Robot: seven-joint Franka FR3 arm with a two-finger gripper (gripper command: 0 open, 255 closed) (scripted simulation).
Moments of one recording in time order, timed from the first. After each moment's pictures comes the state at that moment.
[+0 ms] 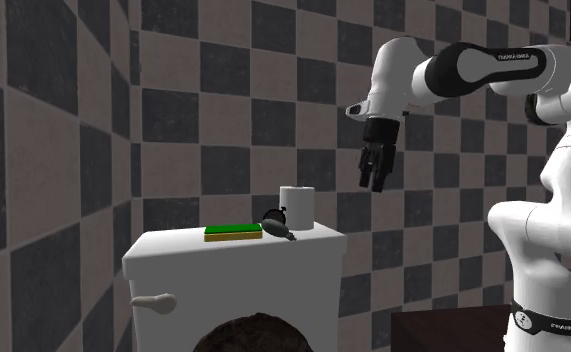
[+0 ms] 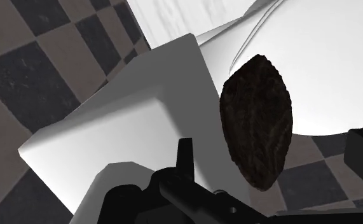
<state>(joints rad) 0.00 -0.56 -0.06 -2.27 -0.10 1.89 0.09</state>
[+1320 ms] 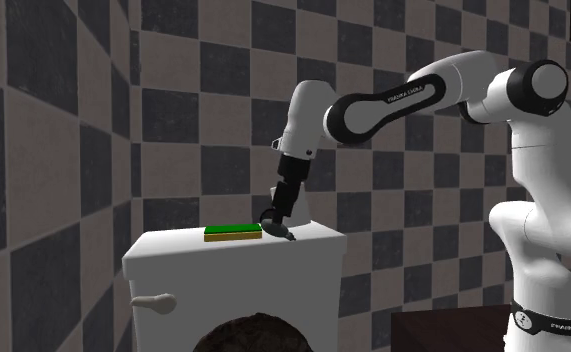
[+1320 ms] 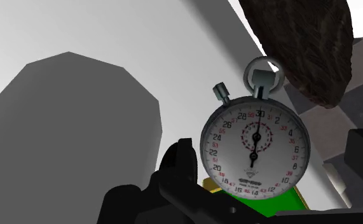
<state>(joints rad) -0.06 0.07 -0.08 -1.87 -0.11 2.17 0.30</state>
